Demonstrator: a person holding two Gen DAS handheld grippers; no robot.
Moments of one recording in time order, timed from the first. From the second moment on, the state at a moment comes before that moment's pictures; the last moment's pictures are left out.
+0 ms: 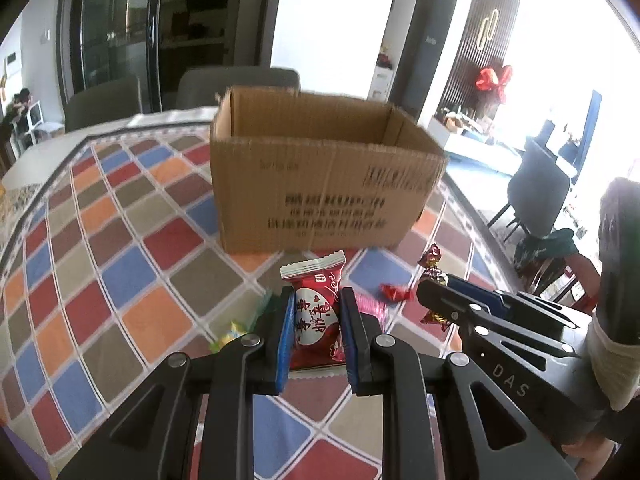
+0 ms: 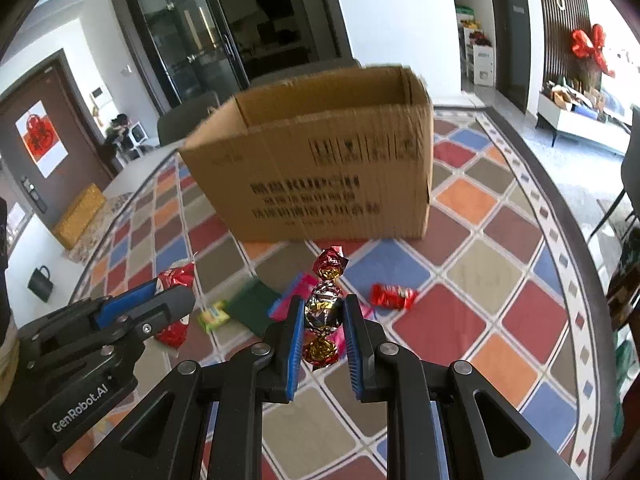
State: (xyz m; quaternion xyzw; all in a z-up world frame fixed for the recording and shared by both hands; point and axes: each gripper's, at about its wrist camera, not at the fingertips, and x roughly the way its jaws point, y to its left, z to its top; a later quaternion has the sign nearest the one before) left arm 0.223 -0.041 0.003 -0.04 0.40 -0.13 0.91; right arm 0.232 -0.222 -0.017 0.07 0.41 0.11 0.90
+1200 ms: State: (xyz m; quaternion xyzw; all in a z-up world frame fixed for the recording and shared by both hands) left arm 0.343 -0.029 0.070 -0.02 0.37 -0.12 0.92; right arm 0.343 -0.202 0.071 0.04 0.35 0.13 0.93
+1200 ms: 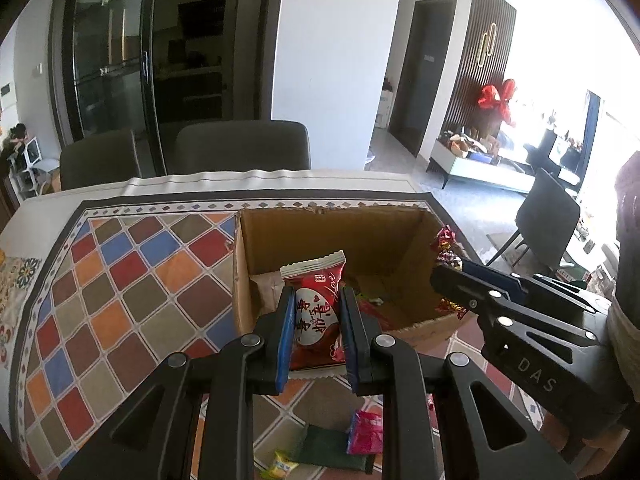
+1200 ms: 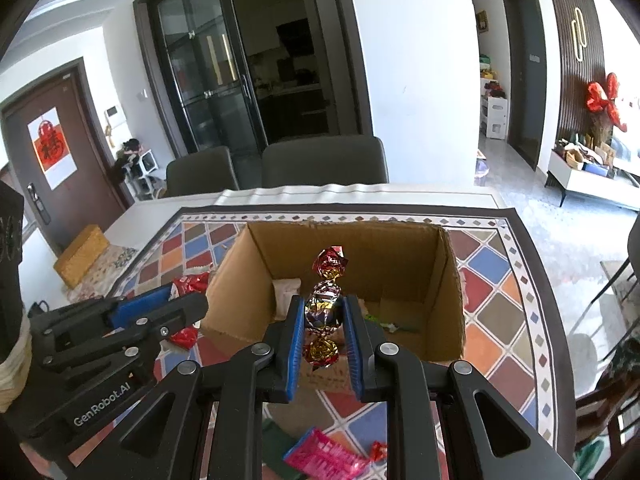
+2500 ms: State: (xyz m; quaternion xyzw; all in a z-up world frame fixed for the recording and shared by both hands) left arm 0.291 -0.007 0.050 0.02 0.41 -0.09 0.91; right arm 0.322 -0.191 0.045 -0.01 0.42 0.12 0.90
